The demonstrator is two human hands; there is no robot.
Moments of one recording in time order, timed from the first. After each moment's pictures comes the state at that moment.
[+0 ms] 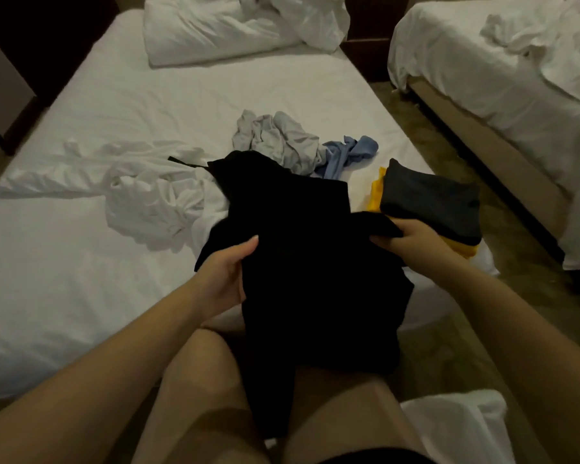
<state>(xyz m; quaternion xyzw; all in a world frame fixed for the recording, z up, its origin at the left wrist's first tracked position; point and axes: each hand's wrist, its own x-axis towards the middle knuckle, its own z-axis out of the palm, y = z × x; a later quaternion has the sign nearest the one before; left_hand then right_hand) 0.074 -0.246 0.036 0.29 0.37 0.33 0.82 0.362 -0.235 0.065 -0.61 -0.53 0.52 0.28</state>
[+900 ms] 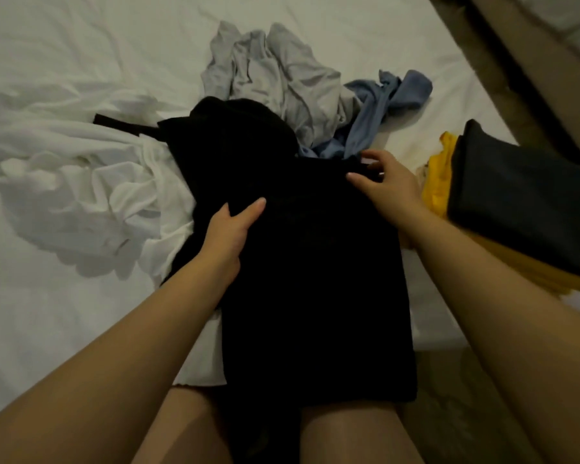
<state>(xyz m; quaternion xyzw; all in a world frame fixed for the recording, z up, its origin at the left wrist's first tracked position) 0.099 -0.064 -0.075 0.25 0.56 0.43 0.66 0.338 -0.023 -0.066 -0.69 -0.56 0.36 0.27</state>
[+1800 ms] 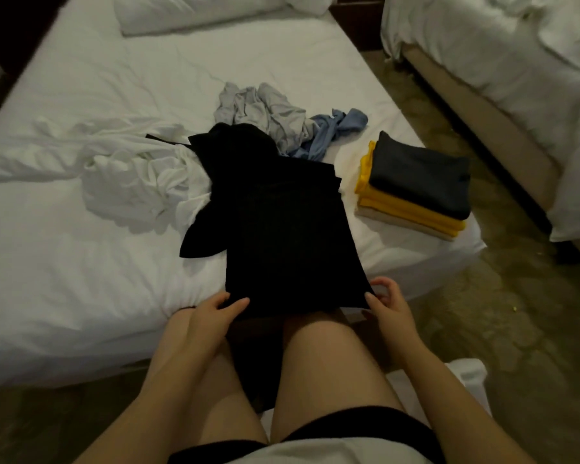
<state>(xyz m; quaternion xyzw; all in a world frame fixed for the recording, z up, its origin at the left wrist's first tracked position) 0.076 -0.303 -0.051 0.44 0.67 0.27 0.53 0.354 -0.328 -0.073 -0.66 -0.32 0.52 0.43</state>
